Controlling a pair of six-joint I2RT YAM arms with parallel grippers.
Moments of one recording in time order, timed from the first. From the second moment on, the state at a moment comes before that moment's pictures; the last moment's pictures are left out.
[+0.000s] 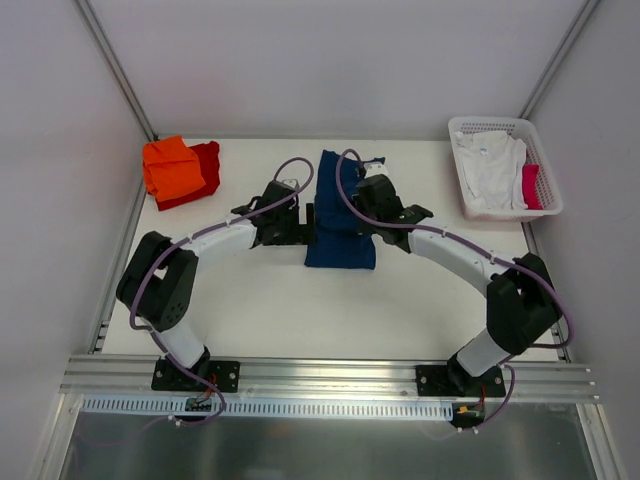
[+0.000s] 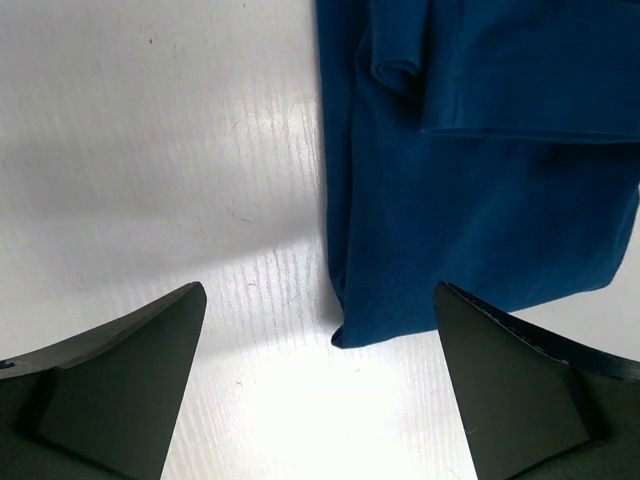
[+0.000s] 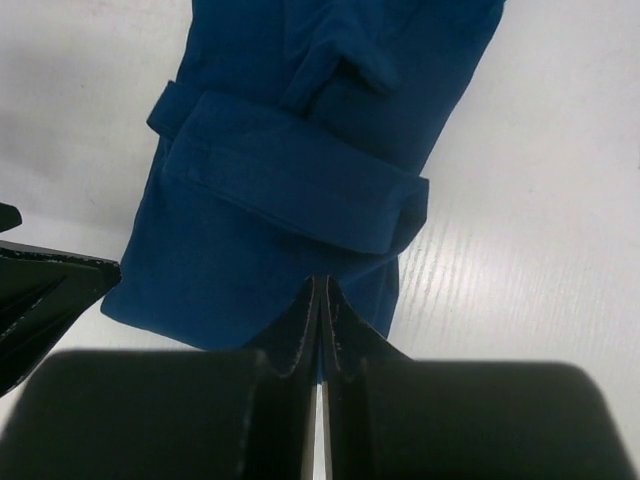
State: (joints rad) left arm -0.54 1.68 1.06 -0.28 0.02 -0.49; right arm 0.66 1.57 1.16 -0.34 0.29 0.34
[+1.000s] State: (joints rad) left arm -0.50 1.71 0.96 -0.19 0.00 -0.57; right arm 0.67 1.89 1.25 -0.28 0.18 0.38
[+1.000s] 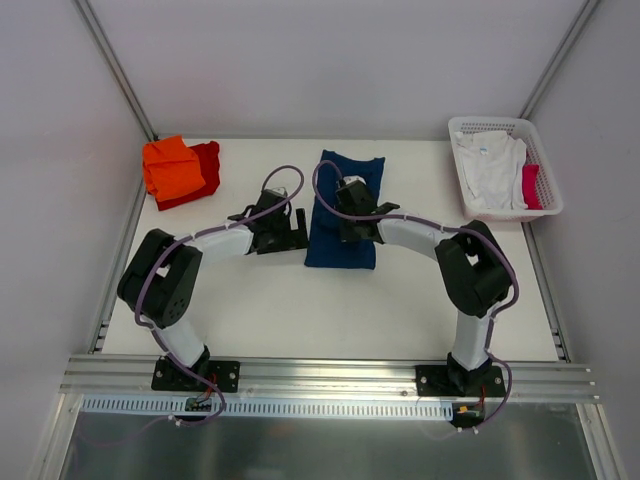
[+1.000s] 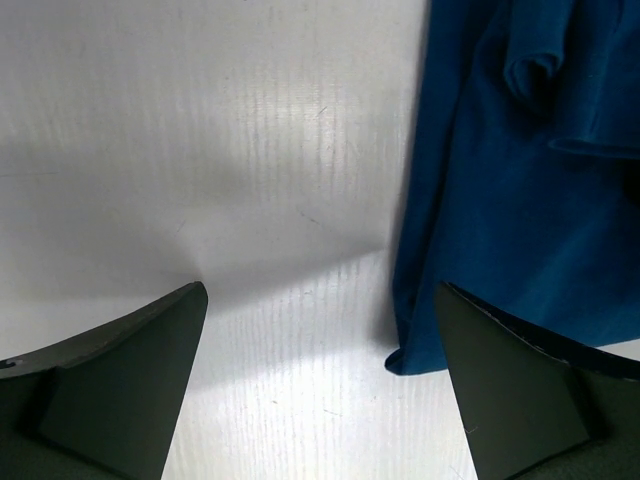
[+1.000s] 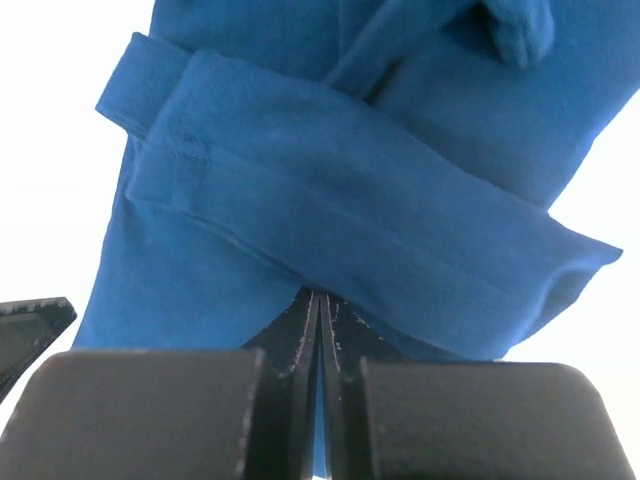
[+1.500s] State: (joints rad) left arm -0.50 1.65 0.90 -0.20 -0.01 -0.57; right arm 0.61 1.98 1.36 -0.28 0.17 0.36
